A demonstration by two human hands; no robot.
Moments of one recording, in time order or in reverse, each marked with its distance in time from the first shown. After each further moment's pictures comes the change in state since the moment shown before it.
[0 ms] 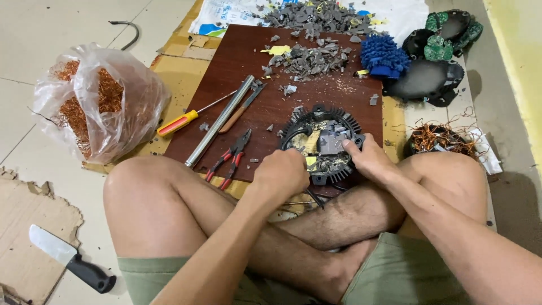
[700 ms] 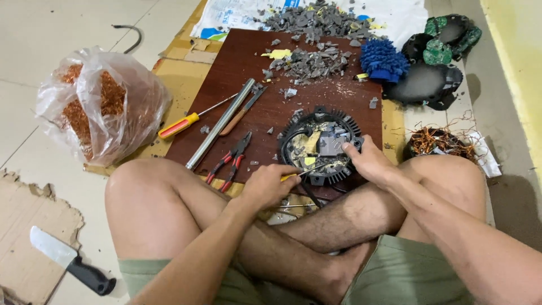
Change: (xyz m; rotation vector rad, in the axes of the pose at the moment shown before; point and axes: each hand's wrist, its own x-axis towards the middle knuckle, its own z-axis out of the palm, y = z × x) left_hand -0.001 -0.045 0.020 -0.215 -0.018 0.071; right_hand -0.022 -0.019 -0.012 -0.004 -0.018 -0.012
